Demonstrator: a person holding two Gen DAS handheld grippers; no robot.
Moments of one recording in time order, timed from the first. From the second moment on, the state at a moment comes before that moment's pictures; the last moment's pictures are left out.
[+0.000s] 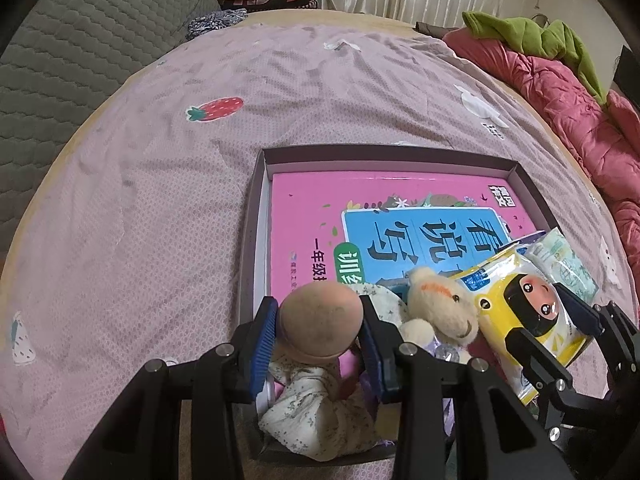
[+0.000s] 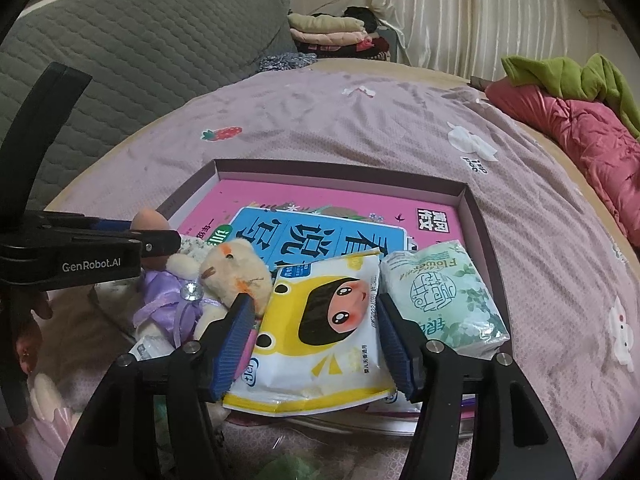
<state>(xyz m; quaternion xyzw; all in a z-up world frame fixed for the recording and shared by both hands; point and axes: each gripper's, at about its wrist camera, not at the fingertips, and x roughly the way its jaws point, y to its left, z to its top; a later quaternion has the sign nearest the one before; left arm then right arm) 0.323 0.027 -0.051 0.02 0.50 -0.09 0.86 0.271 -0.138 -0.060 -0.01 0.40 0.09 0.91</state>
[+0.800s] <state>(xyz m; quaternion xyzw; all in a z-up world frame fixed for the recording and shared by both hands) 0.319 0.023 -0.046 0.02 0.52 -0.08 0.85 0.255 -0.152 -0.017 0.02 0.33 0.10 0.94</state>
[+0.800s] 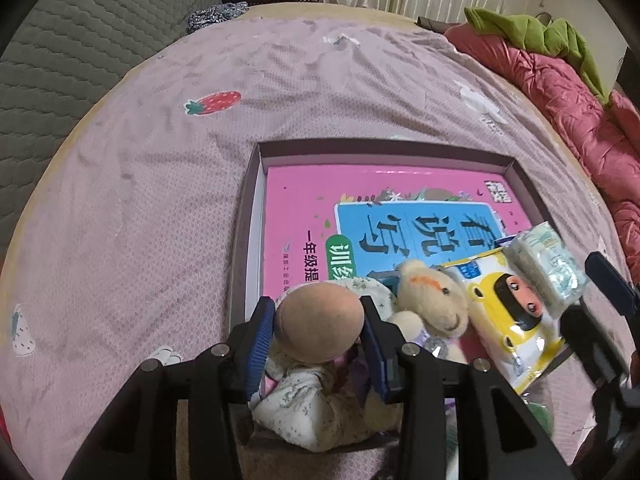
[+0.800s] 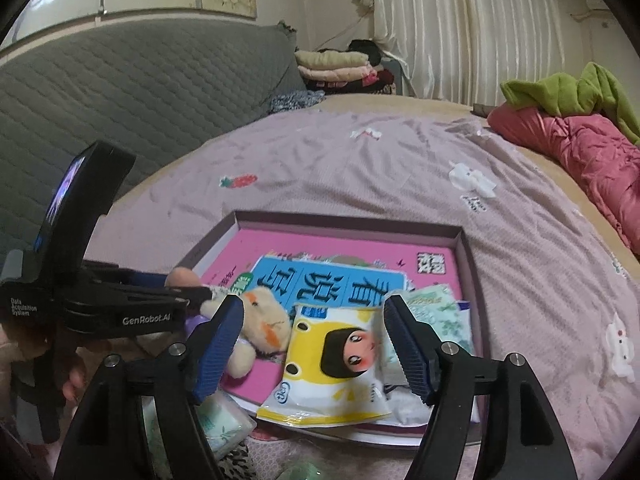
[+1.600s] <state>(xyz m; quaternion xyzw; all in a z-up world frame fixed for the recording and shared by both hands) 0.229 0.032 0.021 -0.03 0.45 -0.12 0.88 0.193 -0.198 0.015 0.06 0.29 0.07 0.95</state>
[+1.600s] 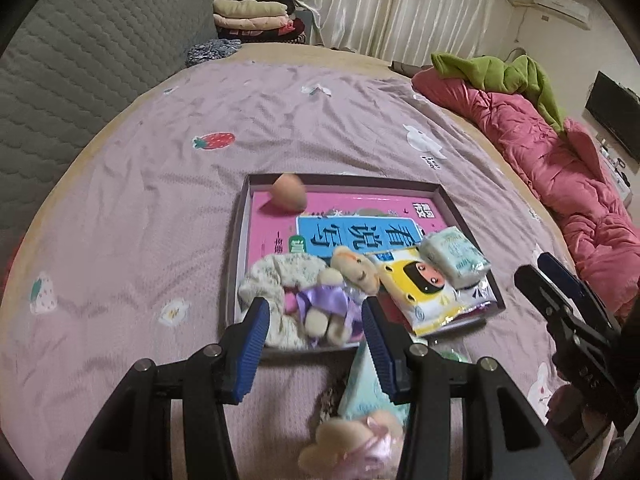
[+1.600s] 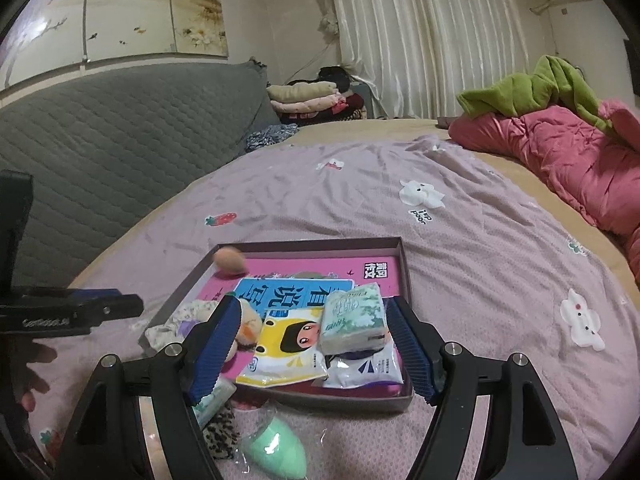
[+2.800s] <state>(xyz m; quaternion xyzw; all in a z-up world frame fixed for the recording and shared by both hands) 0.129 0.033 -0.025 -0.14 0.50 -0.12 0.84 0.154 -0.183 -0.029 0.04 0.34 0.08 0.93</state>
